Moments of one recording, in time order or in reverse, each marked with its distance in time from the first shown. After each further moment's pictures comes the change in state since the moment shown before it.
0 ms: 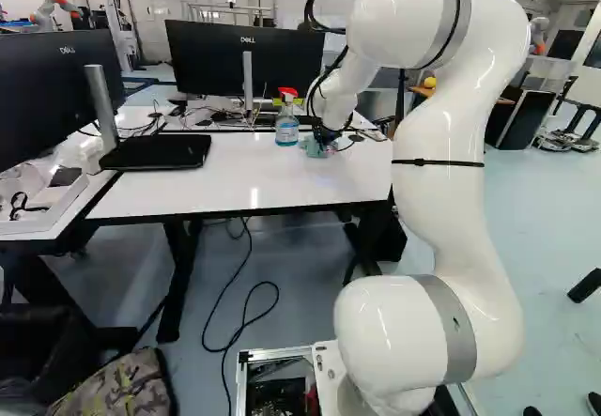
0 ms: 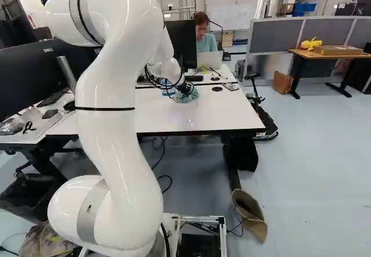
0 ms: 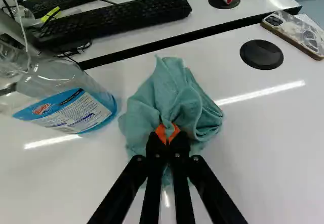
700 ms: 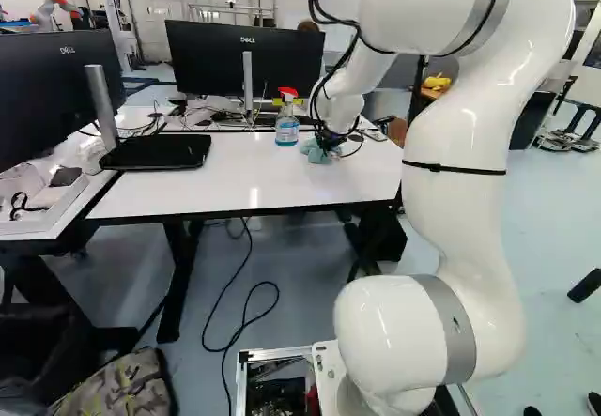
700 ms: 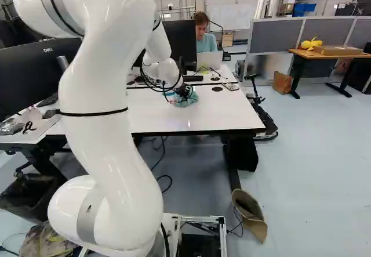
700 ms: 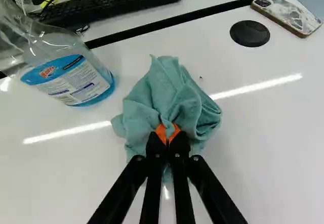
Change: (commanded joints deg) arm -0.8 7.6 9.8 0.0 0.0 0.0
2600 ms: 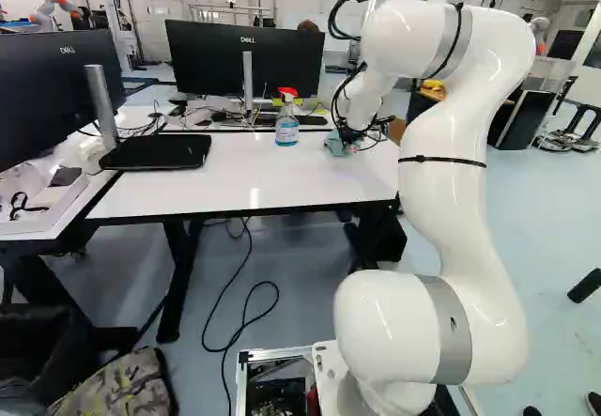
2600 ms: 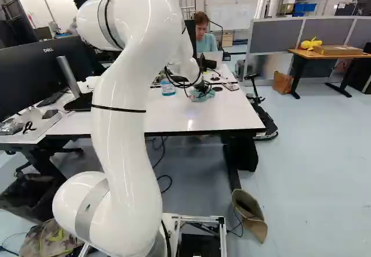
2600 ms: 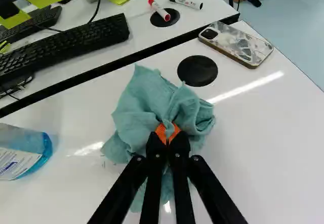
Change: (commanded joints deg) arm -7.2 -12.5 -16.5 0.0 0.0 0.0
